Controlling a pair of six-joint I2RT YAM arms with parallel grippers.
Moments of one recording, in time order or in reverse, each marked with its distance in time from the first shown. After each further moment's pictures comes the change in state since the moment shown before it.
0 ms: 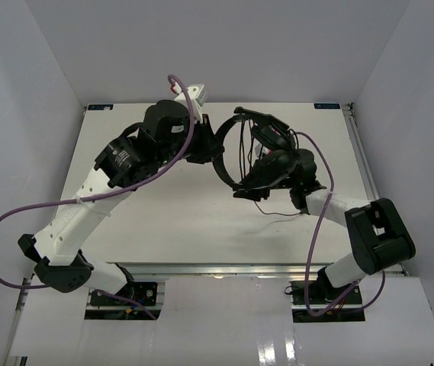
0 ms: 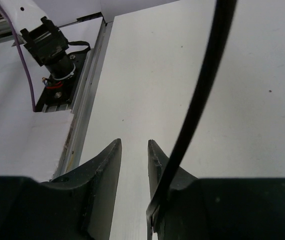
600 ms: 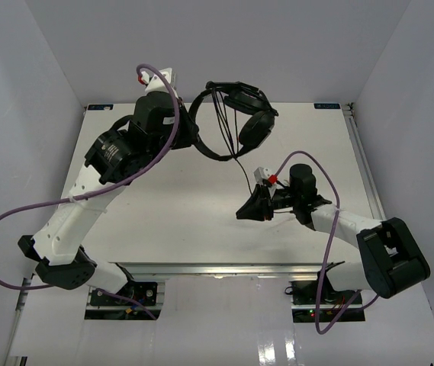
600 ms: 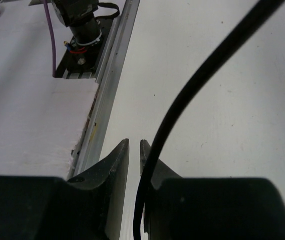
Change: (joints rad) left arm 0.031 0.034 0.144 -0.110 -0.369 -0.103; right arm 0.057 -0.159 -0.157 -0.212 -0.049 -0.246
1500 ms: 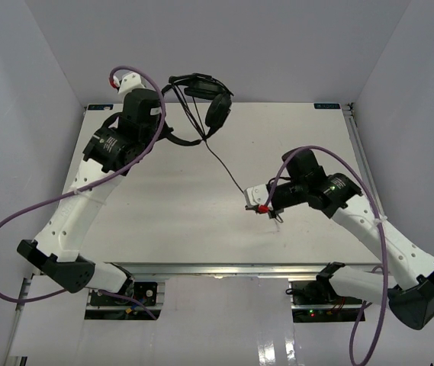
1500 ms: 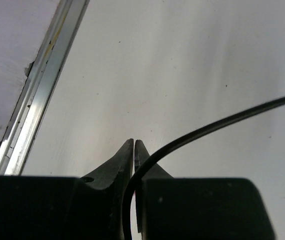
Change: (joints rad) left arm 0.243 -0.033 -0.193 0.084 -0.118 -0.020; right arm 0.197 -0.245 0.569 -1.354 0.496 -1.040
